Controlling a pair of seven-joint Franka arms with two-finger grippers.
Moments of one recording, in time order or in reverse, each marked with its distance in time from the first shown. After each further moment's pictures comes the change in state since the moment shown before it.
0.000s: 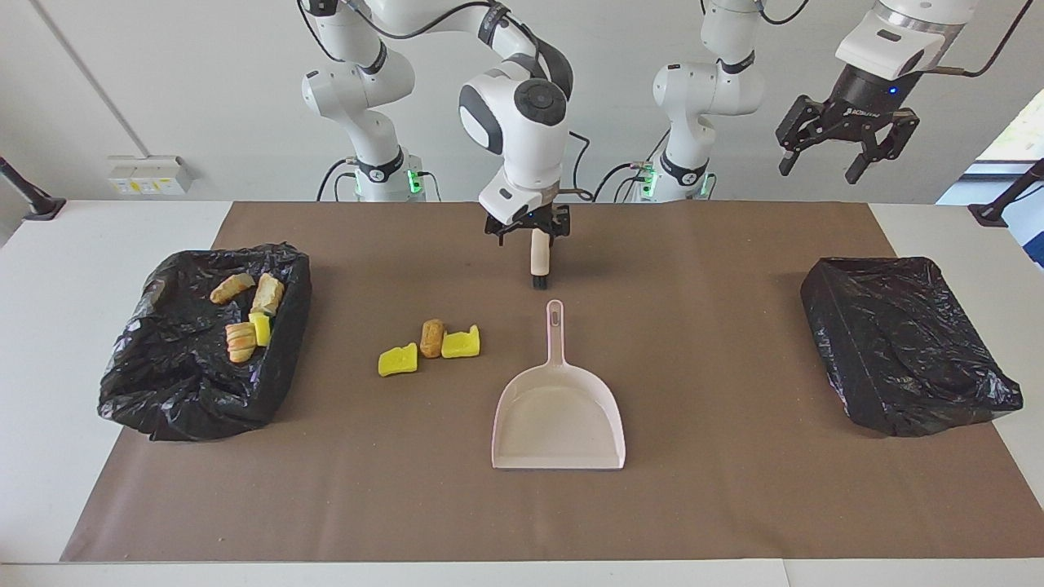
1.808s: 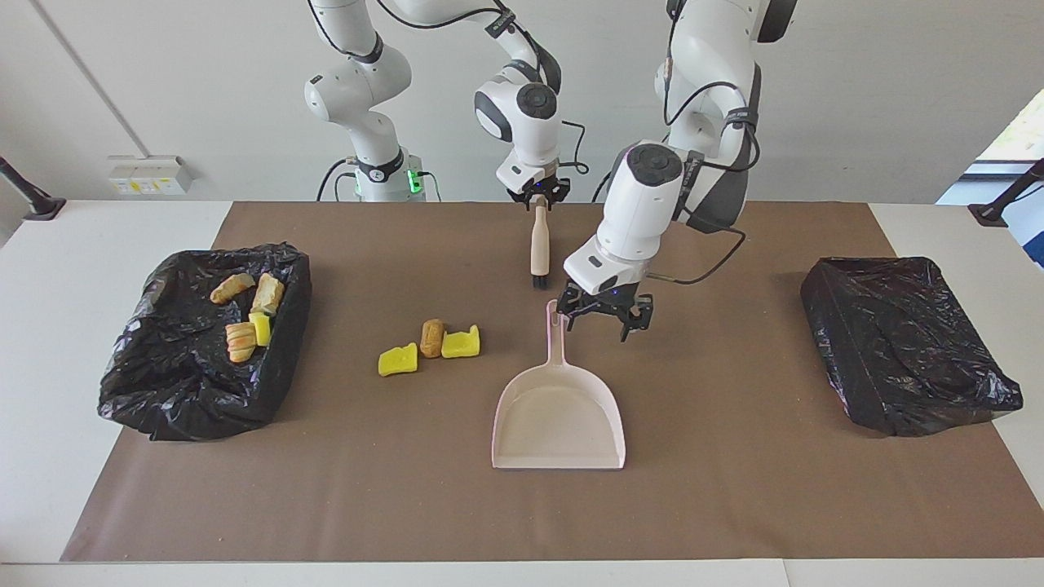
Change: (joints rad) left arm -0.398 0.416 -0.039 -0.242 0.004 0.725 -0.326; right arm 0.232 -0.125 0.001 -0.478 0.204 0.397 0.097
